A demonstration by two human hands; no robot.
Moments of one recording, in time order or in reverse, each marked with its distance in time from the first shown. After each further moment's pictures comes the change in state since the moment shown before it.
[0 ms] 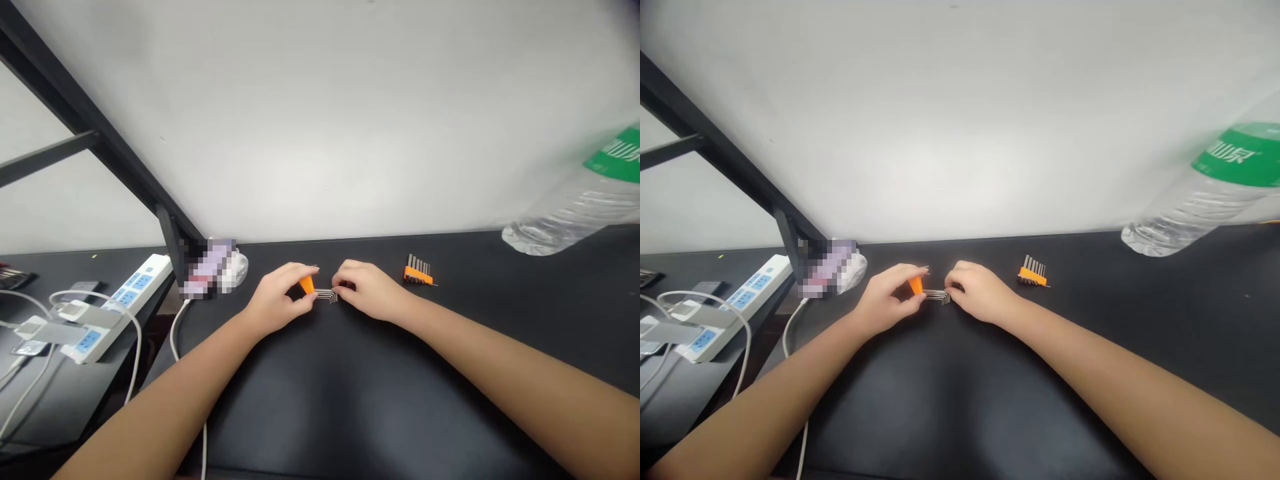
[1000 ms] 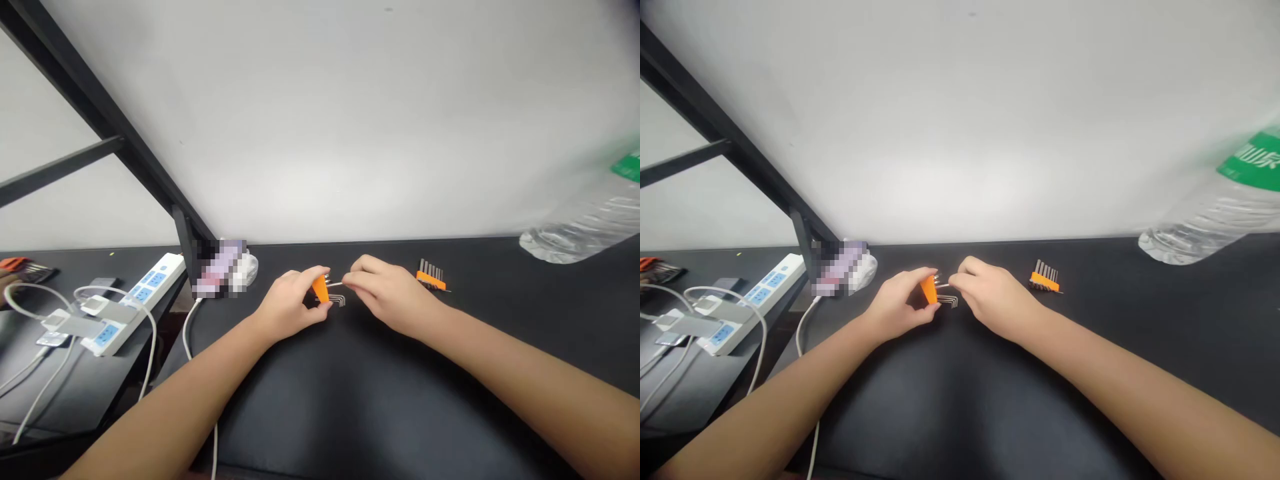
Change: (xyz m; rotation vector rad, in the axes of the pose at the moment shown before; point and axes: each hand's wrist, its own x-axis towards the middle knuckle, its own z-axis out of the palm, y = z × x) left_hand -0.005 0.009 0.004 0.206 -0.033 -0.035; right_hand -0.013 -0.025 -0.022 -0.159 0.128 -0.180
